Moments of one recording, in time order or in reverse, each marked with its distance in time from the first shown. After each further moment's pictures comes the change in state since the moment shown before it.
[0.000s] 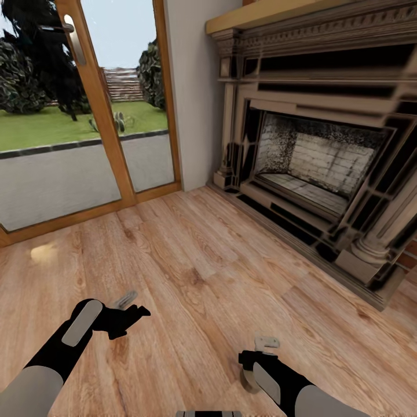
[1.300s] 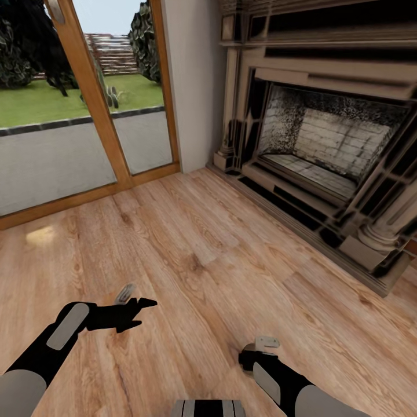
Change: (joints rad) left arm 0.014 0.077 -0.009 0.010 0.006 0.102 -0.492; right arm 0.000 0.000 0.000 0.000 0.000 0.000 0.000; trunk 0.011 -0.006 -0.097
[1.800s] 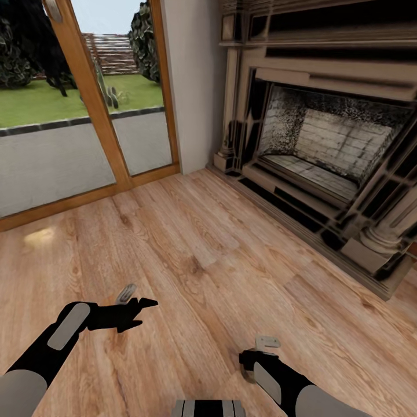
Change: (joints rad) left arm 0.000 -0.004 -0.001 -0.003 -0.001 0.000 0.003; right arm -0.001 -0.003 0.000 0.000 0.000 0.000 0.000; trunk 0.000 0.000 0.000
